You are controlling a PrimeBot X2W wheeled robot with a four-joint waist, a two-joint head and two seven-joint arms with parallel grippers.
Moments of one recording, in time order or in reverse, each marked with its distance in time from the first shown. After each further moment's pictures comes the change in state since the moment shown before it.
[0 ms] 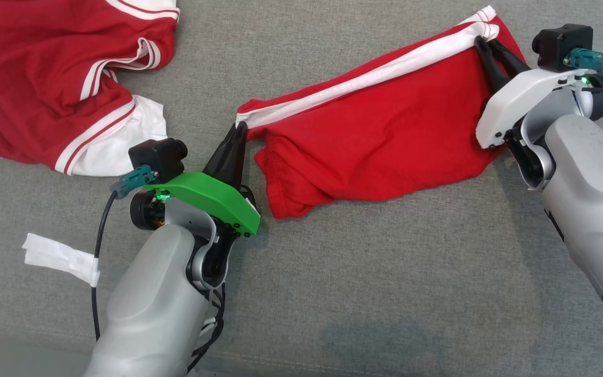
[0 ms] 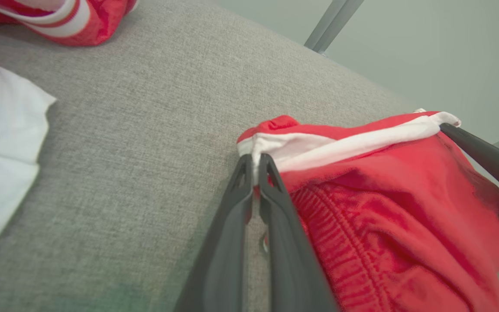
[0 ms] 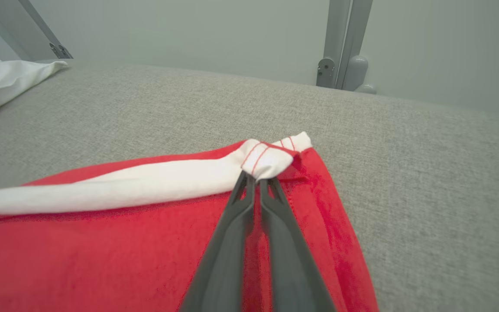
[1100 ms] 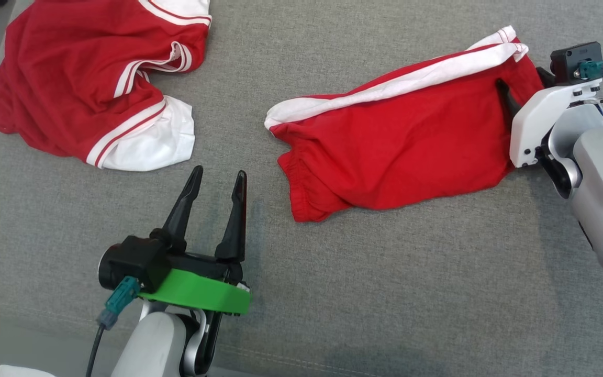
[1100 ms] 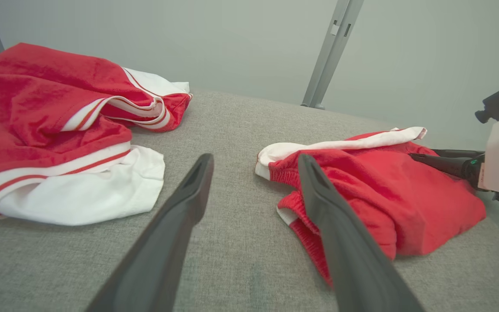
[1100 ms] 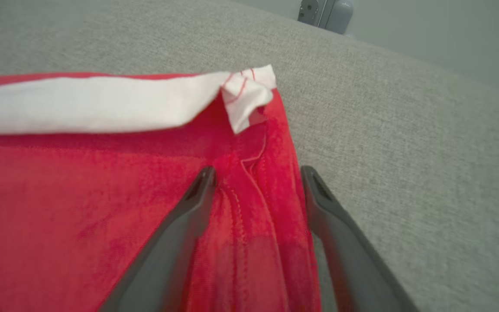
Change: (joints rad) left arm 0.377 0.015 0.110 -0.440 0.378 0.001 -0.143; right arm 0.002 -0.079 0.067 0.095 -0.049 -0.001 0.160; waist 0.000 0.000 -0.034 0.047
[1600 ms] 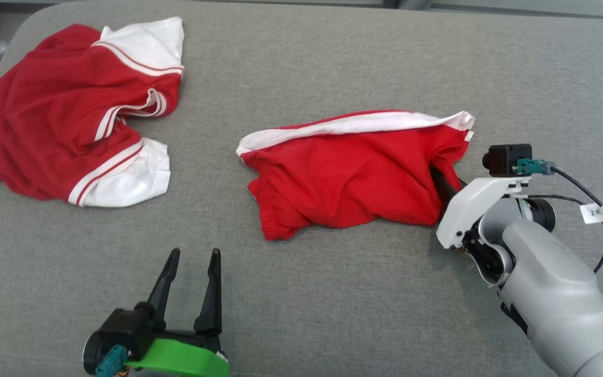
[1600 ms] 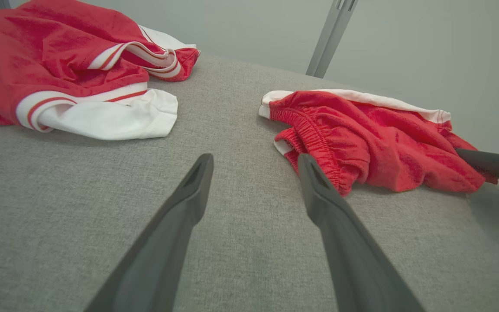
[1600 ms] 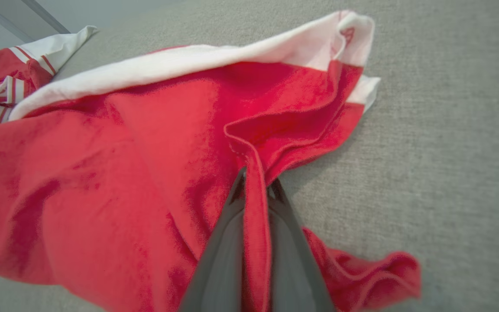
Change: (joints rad) left arm 0.228 -0.018 0.122 0.019 0.058 -0.028 0.000; right arm 0.261 0.164 -0.025 -0.104 0.260 0.000 -0.068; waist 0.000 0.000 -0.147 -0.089
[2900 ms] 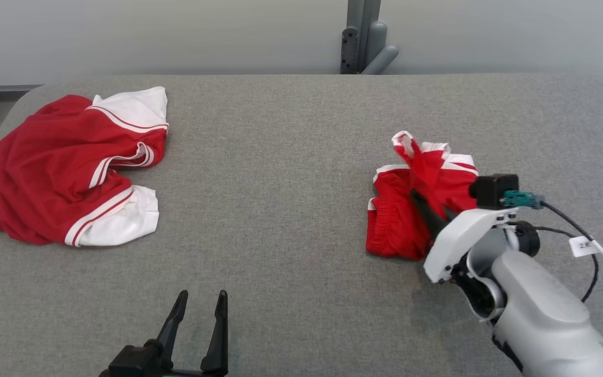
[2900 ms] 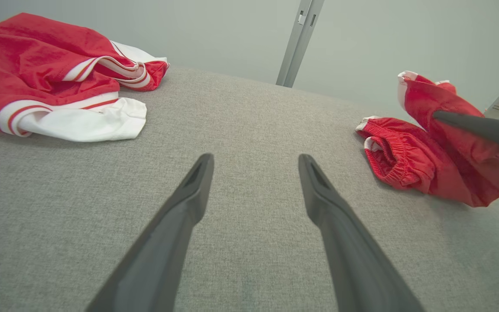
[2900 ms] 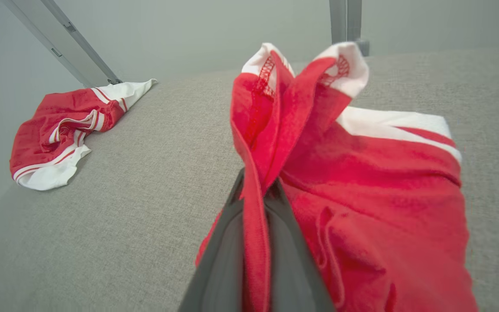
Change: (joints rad) left arm 0.134 0.000 -0.005 -0.007 0.006 -0.006 0.000; right arm 0.177 -0.027 -0.026 -0.253 -0.028 0.000 0.011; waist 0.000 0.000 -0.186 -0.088
